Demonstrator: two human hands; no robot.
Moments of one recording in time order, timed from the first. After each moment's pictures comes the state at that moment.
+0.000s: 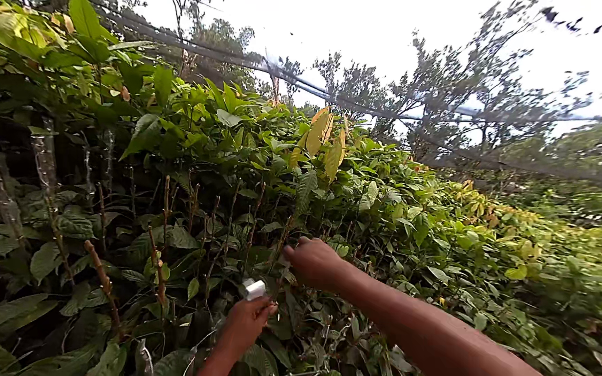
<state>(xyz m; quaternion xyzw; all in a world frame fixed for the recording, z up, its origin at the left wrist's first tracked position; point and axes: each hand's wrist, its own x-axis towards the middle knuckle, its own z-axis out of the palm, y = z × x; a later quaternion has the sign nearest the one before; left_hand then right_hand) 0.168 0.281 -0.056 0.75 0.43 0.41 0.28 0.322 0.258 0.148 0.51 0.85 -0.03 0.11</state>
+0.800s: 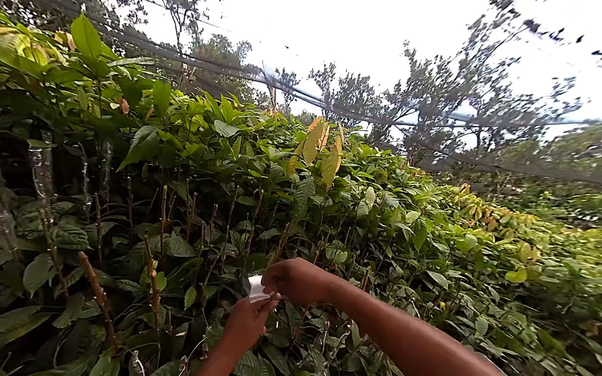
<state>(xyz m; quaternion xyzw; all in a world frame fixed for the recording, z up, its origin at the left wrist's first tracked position) 0.173 0.281 -0.032 0.73 0.41 0.45 0.32 0.324 0.268 0.139 0.47 0.87 -0.17 -0.01</state>
